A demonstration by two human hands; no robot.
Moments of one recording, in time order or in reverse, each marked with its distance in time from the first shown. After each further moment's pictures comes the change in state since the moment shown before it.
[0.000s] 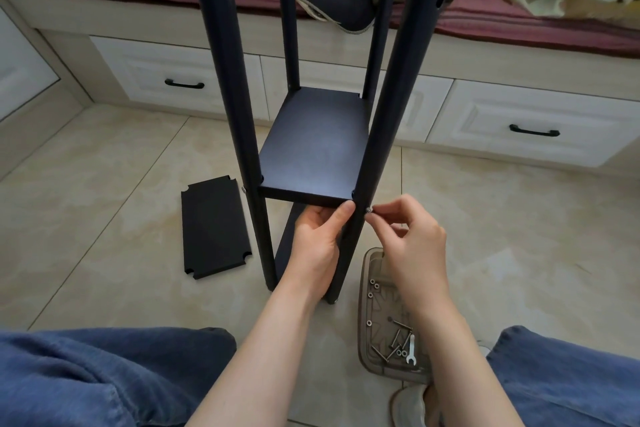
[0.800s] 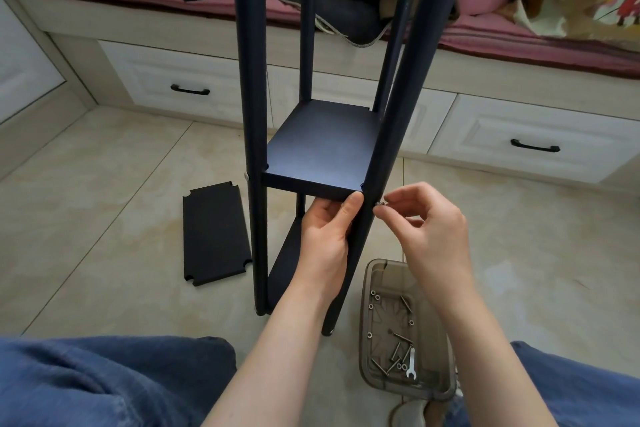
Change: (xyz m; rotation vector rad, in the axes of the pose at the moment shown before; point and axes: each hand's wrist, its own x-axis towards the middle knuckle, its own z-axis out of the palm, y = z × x) left_hand 0.002 0.018 0.020 -0.037 -0.012 0.069; right_hand 0.026 -0.022 -0.015 0.012 -0.023 -0.081
